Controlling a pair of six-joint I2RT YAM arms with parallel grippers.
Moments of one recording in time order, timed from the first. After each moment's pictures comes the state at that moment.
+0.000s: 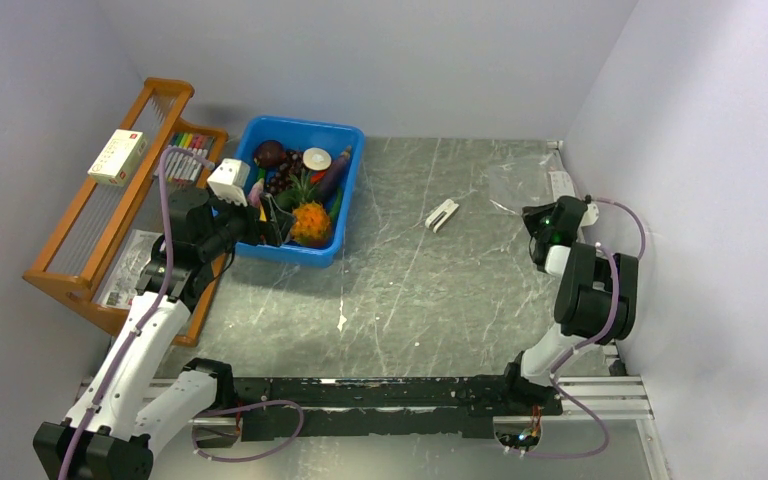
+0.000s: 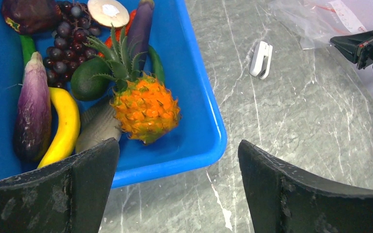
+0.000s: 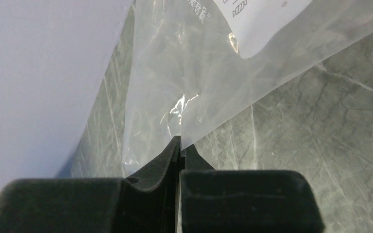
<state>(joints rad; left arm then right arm) -0.21 0.88 0.84 -0.27 0.28 -0.20 -0.29 1.70 0.69 0.59 -0.09 0.89</state>
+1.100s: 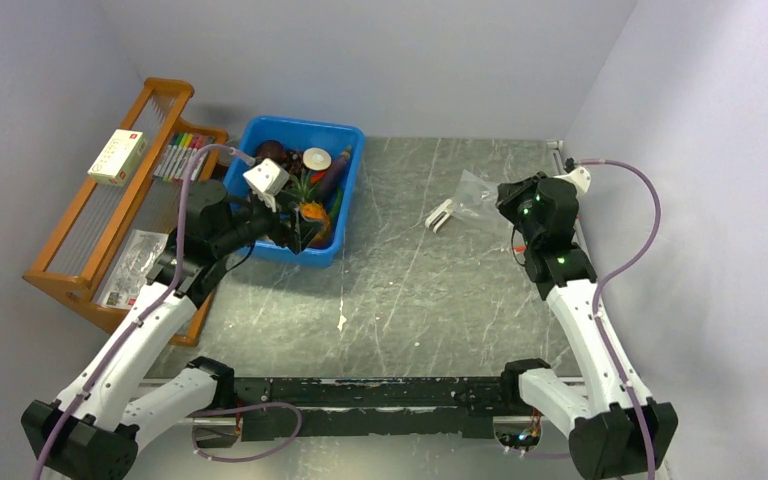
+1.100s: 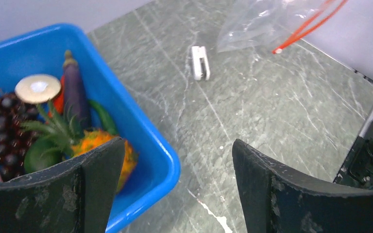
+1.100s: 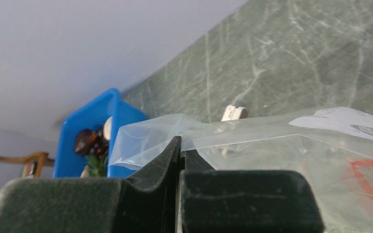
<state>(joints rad) -0.38 0.93 0.90 -0.17 0.43 -0.03 0.13 0.99 0.89 -0.18 0.19 0.72</state>
